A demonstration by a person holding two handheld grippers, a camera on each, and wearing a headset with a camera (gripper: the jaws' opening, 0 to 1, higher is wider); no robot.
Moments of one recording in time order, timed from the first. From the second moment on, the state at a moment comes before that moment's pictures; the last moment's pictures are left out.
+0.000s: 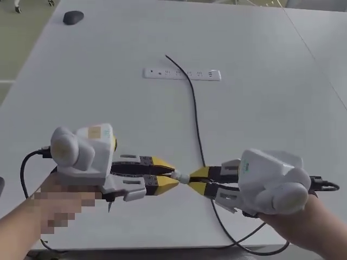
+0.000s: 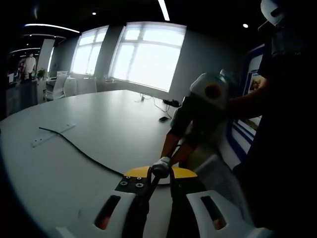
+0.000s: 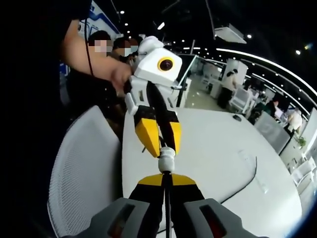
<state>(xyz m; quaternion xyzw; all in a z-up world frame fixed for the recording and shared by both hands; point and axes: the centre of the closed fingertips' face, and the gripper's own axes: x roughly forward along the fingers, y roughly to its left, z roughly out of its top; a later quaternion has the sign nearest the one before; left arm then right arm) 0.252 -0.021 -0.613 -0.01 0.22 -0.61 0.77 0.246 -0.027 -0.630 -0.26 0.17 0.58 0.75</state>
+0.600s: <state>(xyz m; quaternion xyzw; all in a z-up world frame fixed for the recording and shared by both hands) 0.241 -0.023 -0.616 0.00 0.21 -0.62 0.75 0.240 -0.027 -0.632 -0.25 0.18 0.59 0.74</state>
